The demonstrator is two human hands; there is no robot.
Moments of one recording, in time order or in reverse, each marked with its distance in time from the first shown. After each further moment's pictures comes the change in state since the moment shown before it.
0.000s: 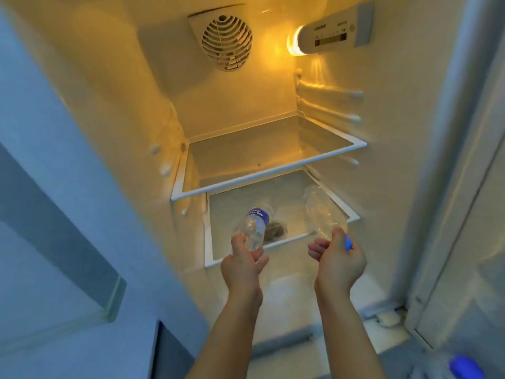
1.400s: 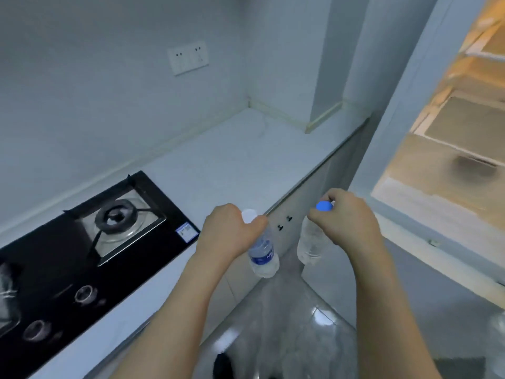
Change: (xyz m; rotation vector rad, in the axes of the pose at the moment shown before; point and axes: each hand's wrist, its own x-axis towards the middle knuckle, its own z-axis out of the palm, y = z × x) left_hand -0.355 -0.070 -0.351 1.042 0.679 0.078; right_hand -0.291 -0.029 -0.177 -1.337 -1.614 -0.568
